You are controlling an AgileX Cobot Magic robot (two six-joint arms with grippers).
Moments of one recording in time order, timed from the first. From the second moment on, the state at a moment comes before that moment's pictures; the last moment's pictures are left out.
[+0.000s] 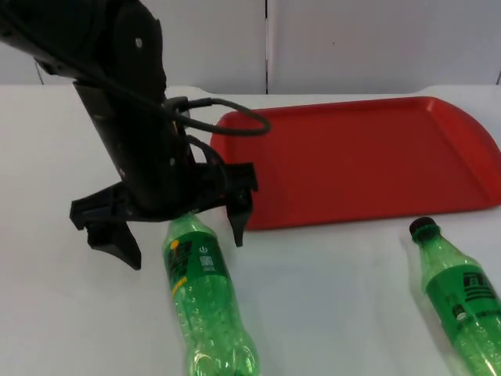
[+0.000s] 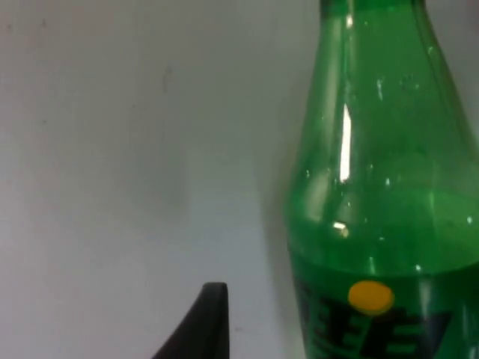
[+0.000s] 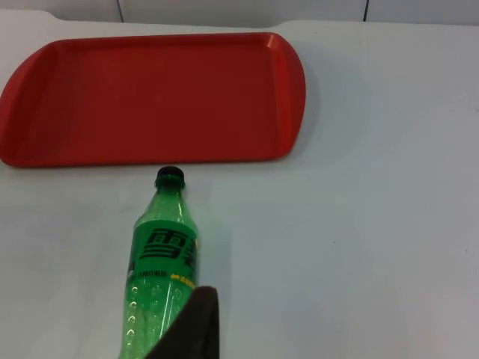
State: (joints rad) right arm 0.13 0.00 -0.52 -0.02 1.08 0.01; left arm -0.50 1.98 -1.15 -0.11 0.67 -0.60
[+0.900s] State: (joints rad) right arm 0.13 0.00 -0.52 -0.02 1.08 0.01; left arm -0.52 2.09 -1.15 -0.10 0.55 -0.60
